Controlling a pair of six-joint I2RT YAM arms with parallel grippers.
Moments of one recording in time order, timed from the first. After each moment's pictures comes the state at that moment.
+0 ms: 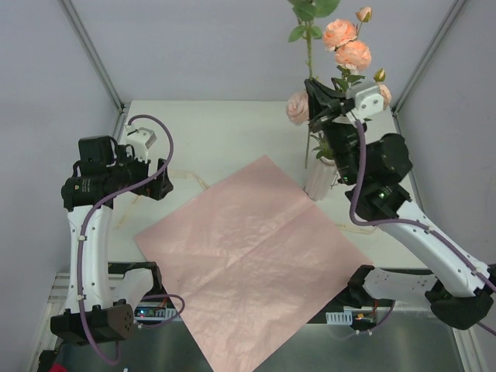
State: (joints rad) left arm 0.15 0.97 1.24 -1.07 0.53 0.29; right arm 0.86 1.14 1.35 0.31 0.32 -0.28
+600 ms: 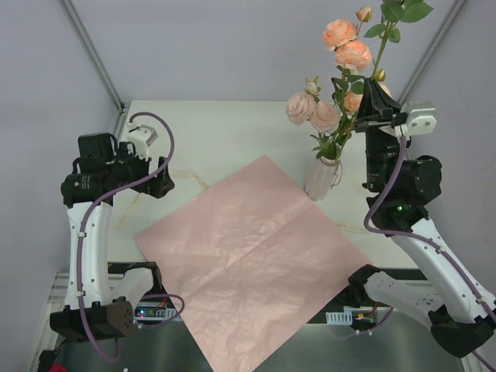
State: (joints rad) left arm 0.15 0.99 1.25 -1.07 0.57 0.31; right arm 0.64 0.91 1.13 0.49 0.39 -0.33
